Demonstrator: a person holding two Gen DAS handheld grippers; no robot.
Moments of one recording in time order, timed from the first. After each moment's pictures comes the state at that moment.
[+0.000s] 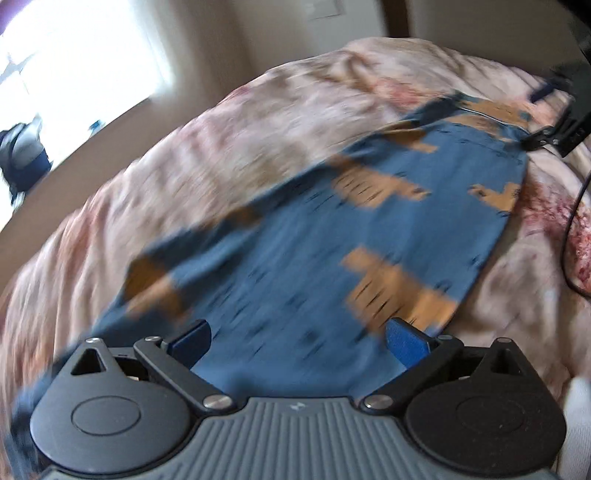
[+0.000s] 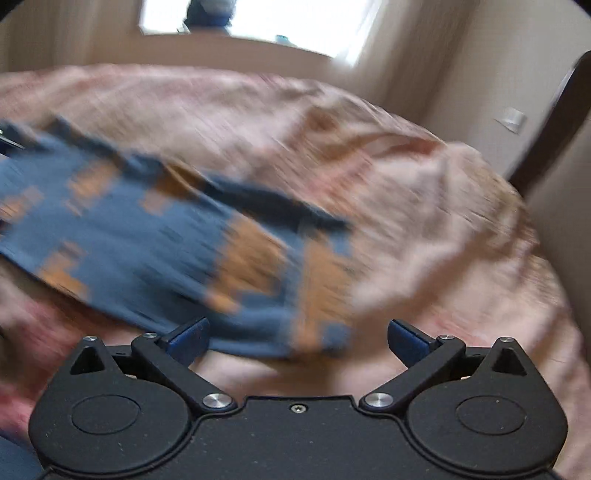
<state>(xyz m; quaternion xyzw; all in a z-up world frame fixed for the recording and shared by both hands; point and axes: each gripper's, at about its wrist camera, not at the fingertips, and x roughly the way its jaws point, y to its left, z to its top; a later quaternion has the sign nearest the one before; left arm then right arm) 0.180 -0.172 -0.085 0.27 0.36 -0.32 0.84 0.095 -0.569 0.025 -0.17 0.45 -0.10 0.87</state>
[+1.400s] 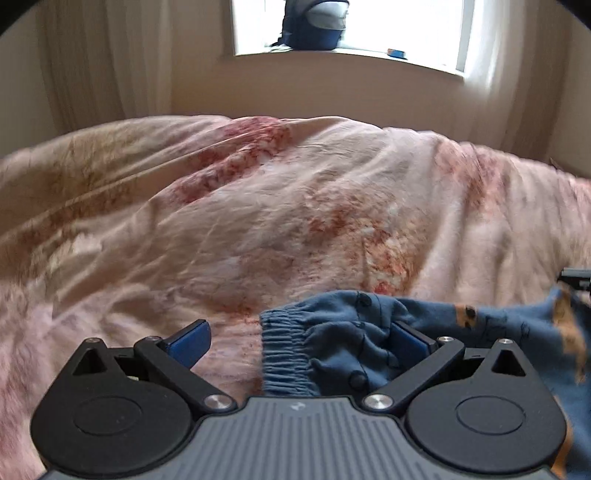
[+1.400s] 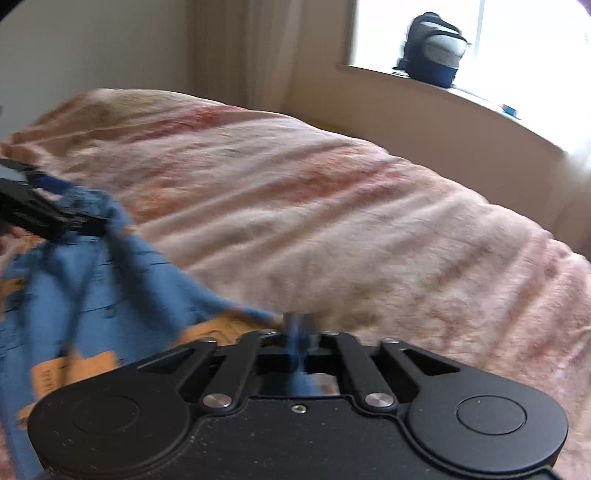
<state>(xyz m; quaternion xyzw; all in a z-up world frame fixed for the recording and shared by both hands) 0.312 0.063 -0.075 -0.02 0.42 0.04 0.91 0.354 -0.275 -0.014 -0.17 0.39 0.24 0.87</state>
